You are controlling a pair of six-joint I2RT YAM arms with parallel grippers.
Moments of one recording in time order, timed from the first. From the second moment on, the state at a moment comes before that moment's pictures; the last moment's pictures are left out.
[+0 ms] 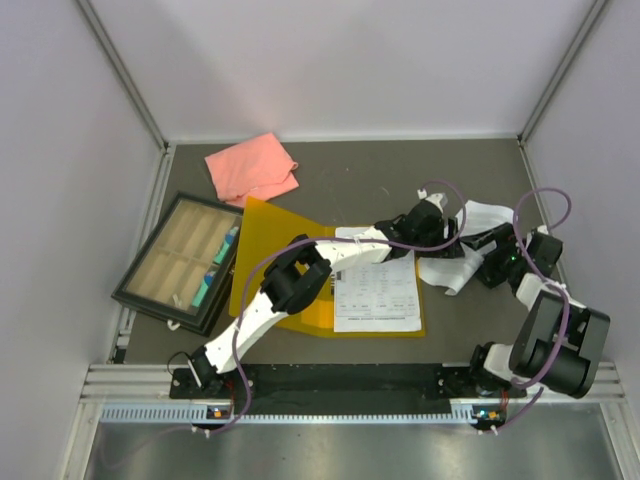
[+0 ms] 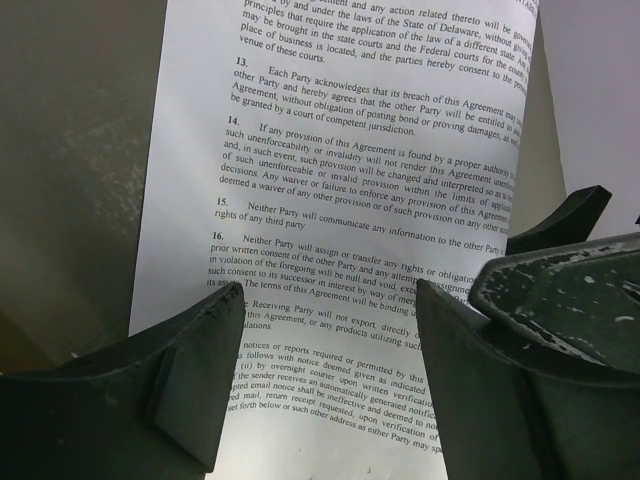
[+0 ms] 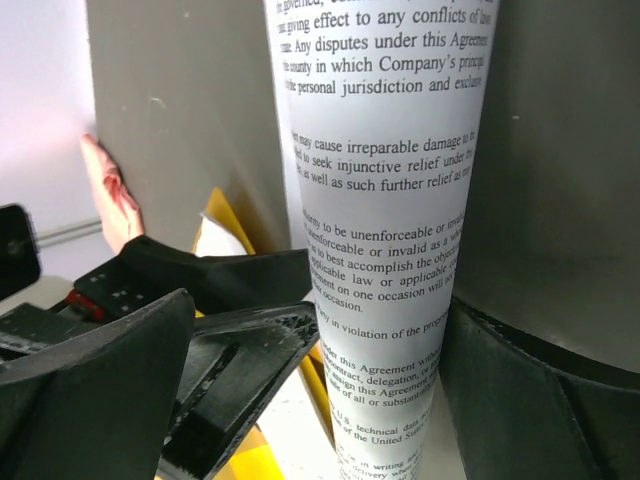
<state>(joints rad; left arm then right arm) -0.99 2.53 2.07 -0.11 0.15 -0.81 -0.45 1.30 0.45 0.09 -0.60 0.81</state>
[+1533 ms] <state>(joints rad) -0.97 2.52 2.02 -0.04 0.24 -0.83 -0.45 1.14 0.41 -0.05 -0.31 0.68</state>
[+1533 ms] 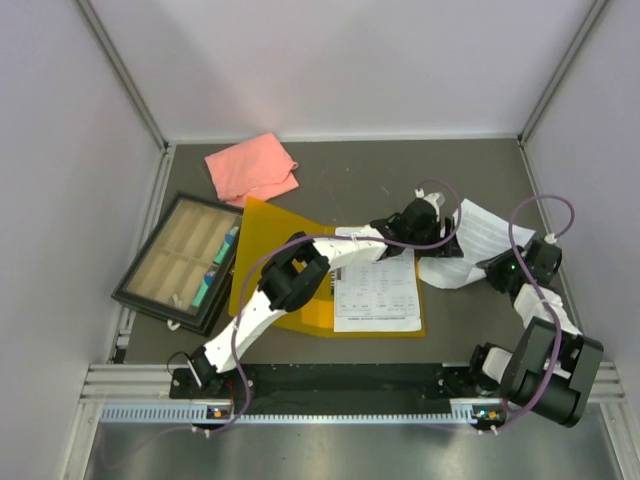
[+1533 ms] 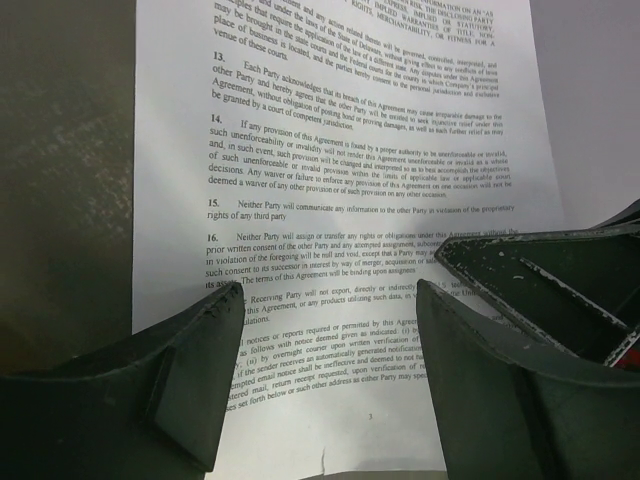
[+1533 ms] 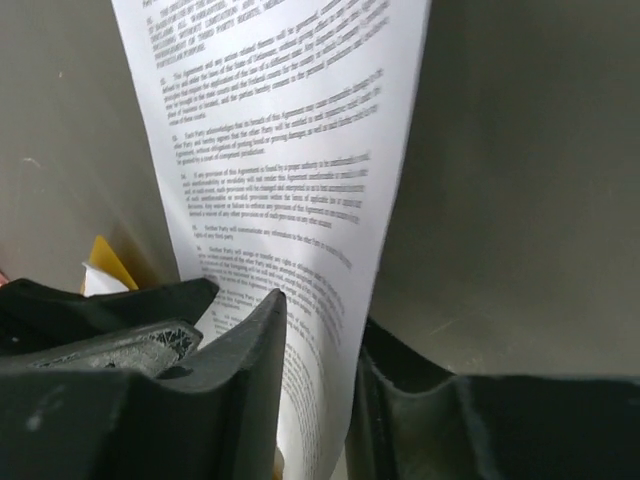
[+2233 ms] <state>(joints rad) -0.99 2.09 1.85 -0.30 0.20 -0.63 -0.28 0.75 0.57 -0.30 -0.11 0.52</state>
